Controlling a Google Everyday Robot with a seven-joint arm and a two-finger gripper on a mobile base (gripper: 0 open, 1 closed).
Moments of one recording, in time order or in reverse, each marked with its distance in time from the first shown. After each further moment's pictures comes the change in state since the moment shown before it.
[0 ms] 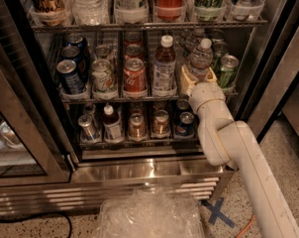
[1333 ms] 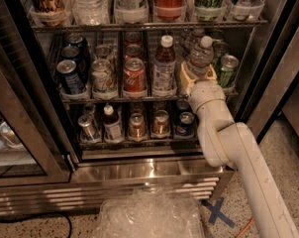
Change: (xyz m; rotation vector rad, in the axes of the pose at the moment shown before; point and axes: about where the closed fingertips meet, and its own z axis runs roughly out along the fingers) arm -0.020 0.005 -0.004 -0.019 -0.079 -0.019
